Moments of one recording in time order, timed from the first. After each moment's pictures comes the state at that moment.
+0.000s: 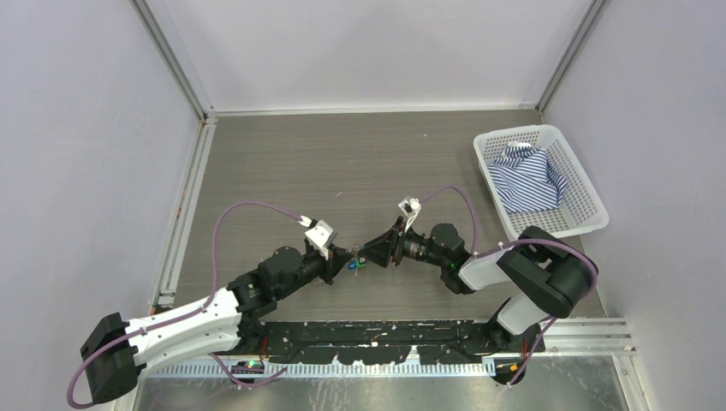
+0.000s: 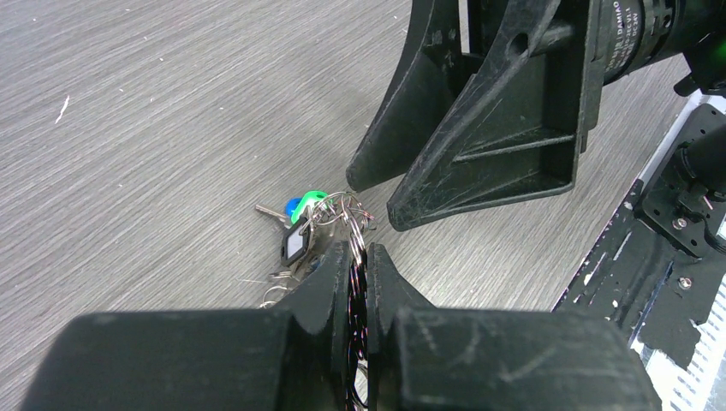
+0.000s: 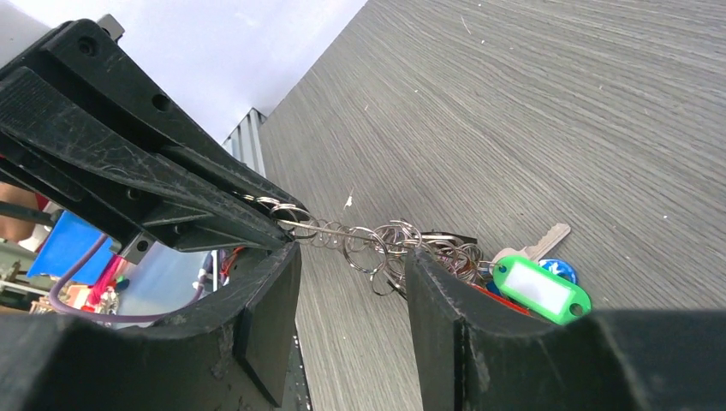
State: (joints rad) left arm -0.99 0.73 0.30 0.20 -0.13 -0.24; right arm 0.77 1.54 0.30 1.21 -0.45 0.69
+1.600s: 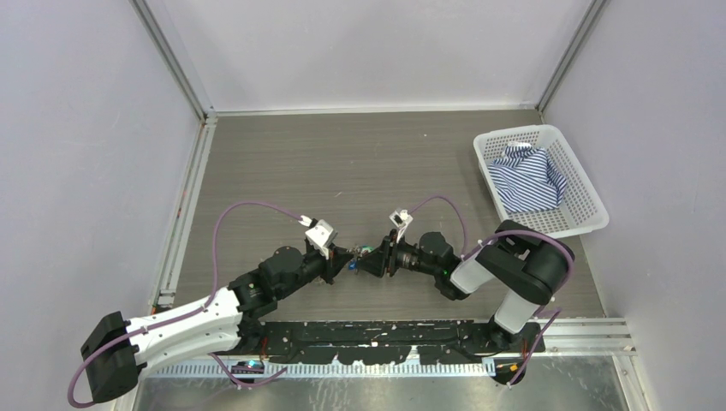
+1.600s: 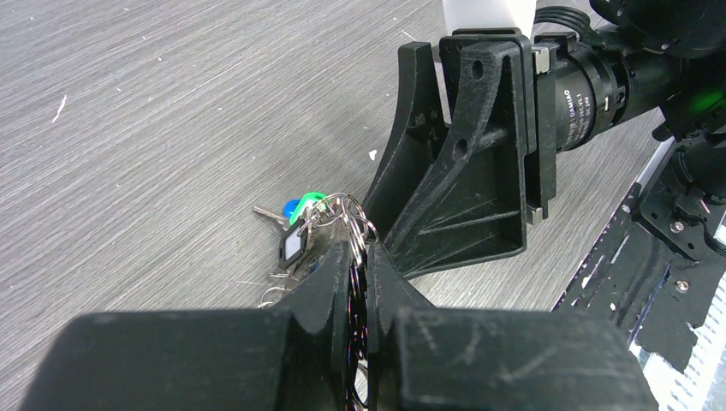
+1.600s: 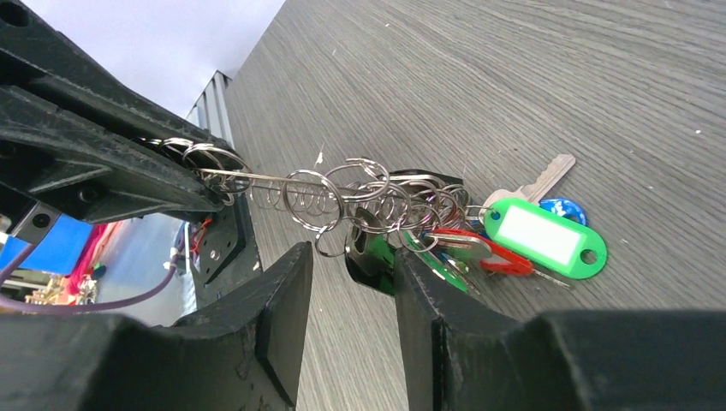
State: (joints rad) left arm -0.99 0.74 0.30 0.21 -0.13 -0.24; right arm 0.85 1.68 0.29 1.25 -0.37 0.68
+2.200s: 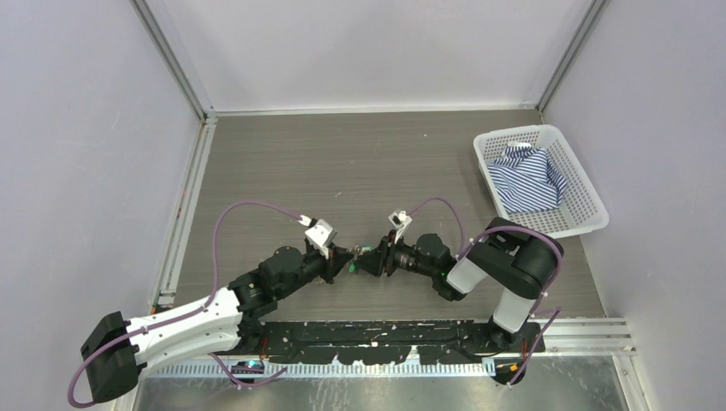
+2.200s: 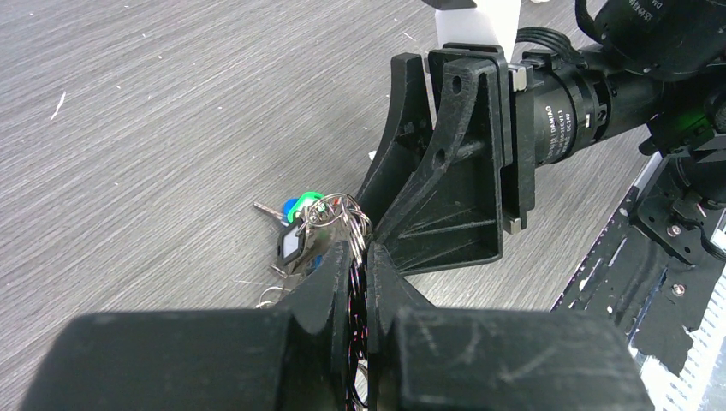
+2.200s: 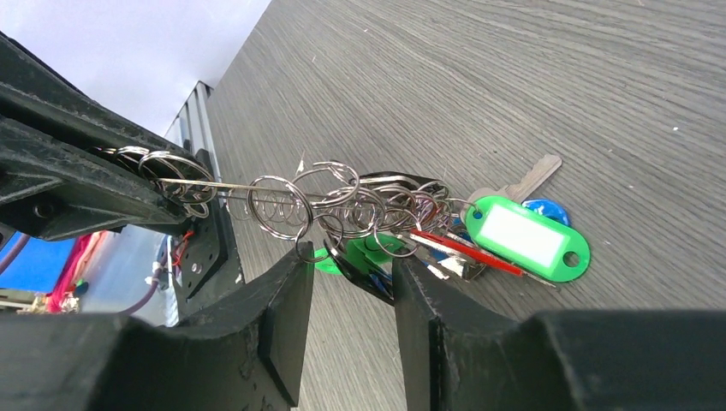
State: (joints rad) left arm -0.99 0.74 0.30 0.21 -0.13 -0.26; right arm 0.86 1.74 0.30 1.29 -0.31 0.68
